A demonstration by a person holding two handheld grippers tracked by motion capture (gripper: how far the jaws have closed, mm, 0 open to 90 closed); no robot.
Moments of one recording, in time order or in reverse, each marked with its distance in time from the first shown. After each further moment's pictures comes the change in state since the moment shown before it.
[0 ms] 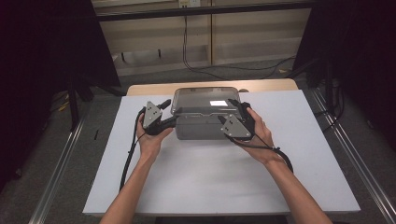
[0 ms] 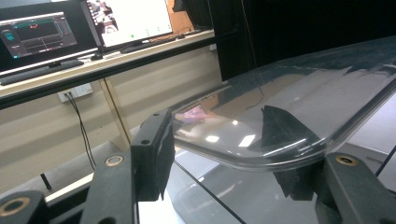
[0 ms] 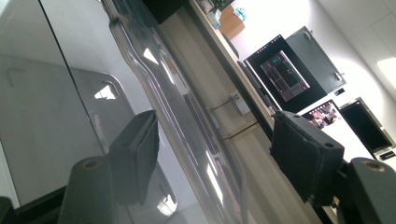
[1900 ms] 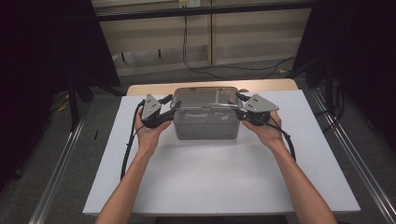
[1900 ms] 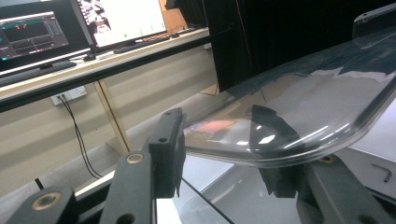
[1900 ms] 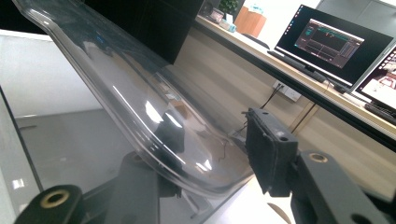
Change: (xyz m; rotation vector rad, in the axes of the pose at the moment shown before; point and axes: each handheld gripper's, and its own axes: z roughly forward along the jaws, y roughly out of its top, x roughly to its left) left arm 0.015 0.015 0.010 0.010 -0.034 0.005; right arm -0.044 -0.051 0.026 -0.090 0.140 0.438
